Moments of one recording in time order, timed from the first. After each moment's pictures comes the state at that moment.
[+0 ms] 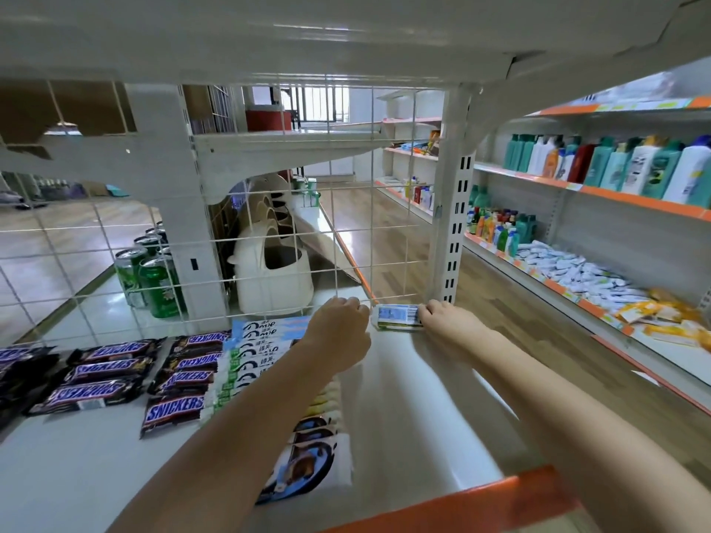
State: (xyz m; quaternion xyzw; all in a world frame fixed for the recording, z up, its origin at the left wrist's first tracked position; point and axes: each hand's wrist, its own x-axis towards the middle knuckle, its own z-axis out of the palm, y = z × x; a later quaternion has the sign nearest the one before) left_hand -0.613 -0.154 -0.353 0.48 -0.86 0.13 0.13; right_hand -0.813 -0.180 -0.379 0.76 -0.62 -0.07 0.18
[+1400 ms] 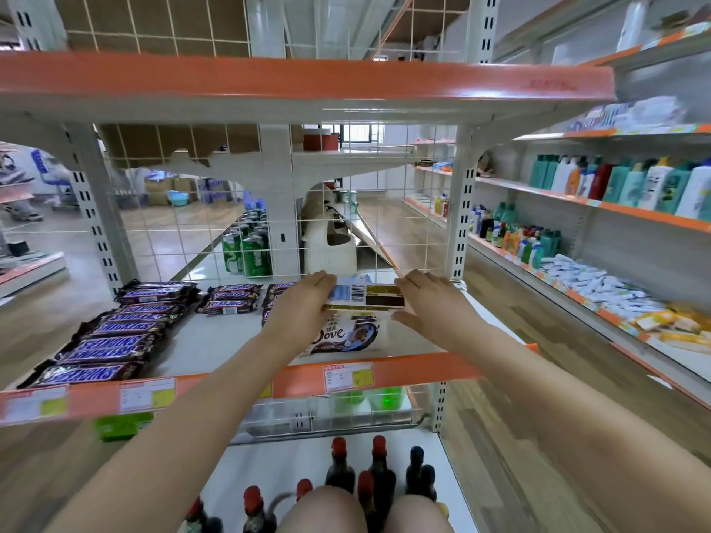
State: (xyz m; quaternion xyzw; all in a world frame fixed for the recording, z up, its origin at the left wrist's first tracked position) left_hand -0.495 0.048 -0.323 0.54 -0.80 0.11 0.24; right_hand -0.710 0.052 -0.316 0.82 -0.52 0.11 0.23
